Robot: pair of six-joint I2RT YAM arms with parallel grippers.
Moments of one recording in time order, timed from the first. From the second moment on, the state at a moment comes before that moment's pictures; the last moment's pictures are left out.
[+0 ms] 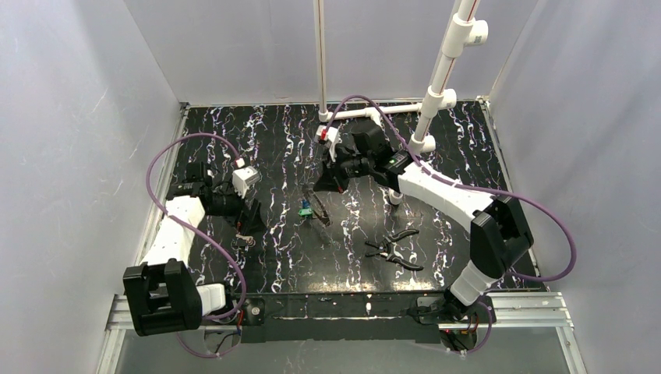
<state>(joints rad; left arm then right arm) 0.12 1.21 0.84 -0.91 0.76 0.72 0.73 1.62 1.27 -0.20 -0.71 -0.06</state>
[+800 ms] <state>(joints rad) 0.12 1.14 0.86 -0.88 1.15 0.90 0.93 1.66 1.39 -0.65 -0.71 -0.61</state>
